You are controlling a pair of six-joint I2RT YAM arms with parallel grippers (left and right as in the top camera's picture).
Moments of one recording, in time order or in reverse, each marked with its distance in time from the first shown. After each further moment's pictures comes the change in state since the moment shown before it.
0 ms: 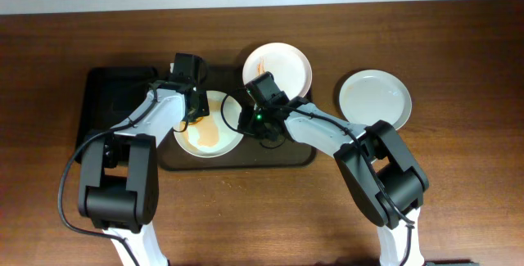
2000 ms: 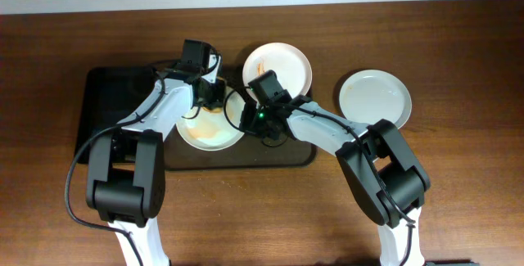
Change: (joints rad) left arm -0.040 0.043 0.134 0.014 0.240 0.222; right arm -0.013 0.001 0.000 -0.004 -0.023 -0.001
